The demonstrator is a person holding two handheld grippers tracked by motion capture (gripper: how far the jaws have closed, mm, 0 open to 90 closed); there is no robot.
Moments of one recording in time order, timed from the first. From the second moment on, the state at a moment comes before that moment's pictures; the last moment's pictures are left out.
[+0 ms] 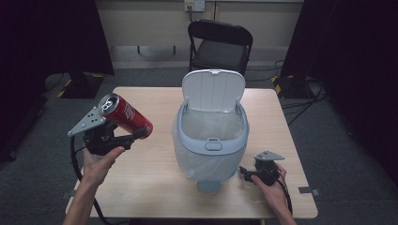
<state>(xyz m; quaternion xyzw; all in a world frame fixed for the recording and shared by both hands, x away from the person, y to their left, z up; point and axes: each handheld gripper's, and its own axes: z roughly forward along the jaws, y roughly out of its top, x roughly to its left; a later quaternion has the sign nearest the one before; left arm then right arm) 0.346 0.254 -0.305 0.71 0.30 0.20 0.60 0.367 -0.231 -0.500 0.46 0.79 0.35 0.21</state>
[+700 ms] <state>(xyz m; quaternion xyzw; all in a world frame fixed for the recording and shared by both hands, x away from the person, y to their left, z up) 0.347 0.210 -0.256 0.70 0.23 0.19 0.65 0.367 -0.231 -0.500 0.46 0.79 0.35 0.21</state>
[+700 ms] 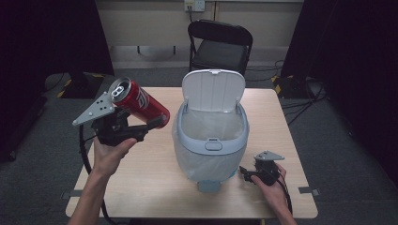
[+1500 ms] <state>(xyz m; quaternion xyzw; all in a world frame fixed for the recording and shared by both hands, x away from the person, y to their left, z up) 0.392 0.104 -0.243 0.76 0.14 0.09 0.63 0.367 -0.231 -0.500 0.46 0.79 0.35 0.21</state>
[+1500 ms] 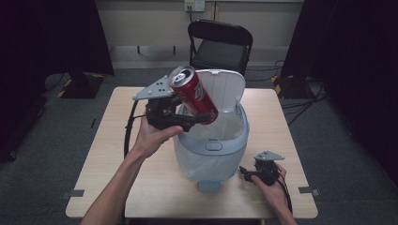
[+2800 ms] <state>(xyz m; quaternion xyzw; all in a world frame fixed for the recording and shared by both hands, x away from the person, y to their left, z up) 0.458 0.185 -0.241 0.70 0.31 0.18 0.62 0.367 -0.231 -0.500 0.46 0.79 0.35 0.21</state>
